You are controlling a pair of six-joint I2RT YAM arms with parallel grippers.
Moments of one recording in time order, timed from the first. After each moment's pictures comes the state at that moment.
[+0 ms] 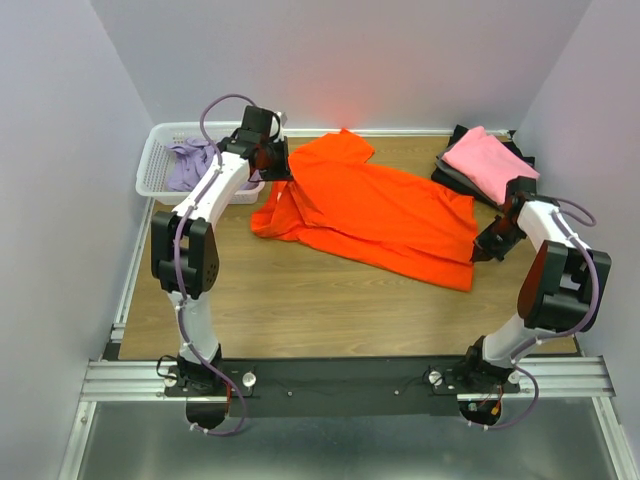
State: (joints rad) left arm -0.26 1.94 1.75 -0.64 0.24 -0.33; right arm -0.26 1.63 1.10 -0.88 -0.05 0.61
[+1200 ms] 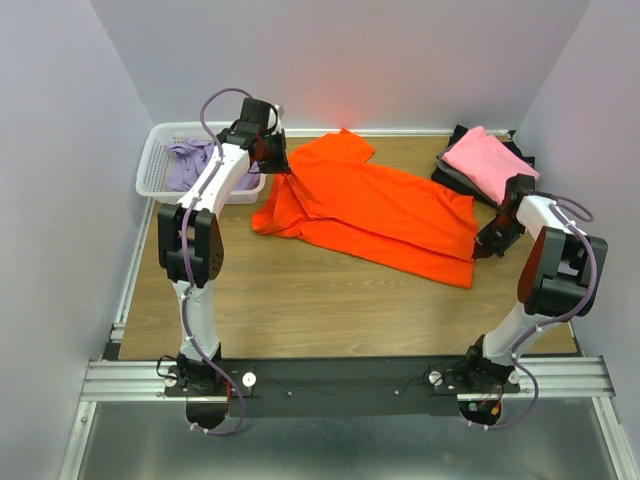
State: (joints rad) left arm -0.23 2.06 1.91 -0.68 0.25 -0.32; right arm -0.28 1.74 1.16 -0.85 -0.03 0.61
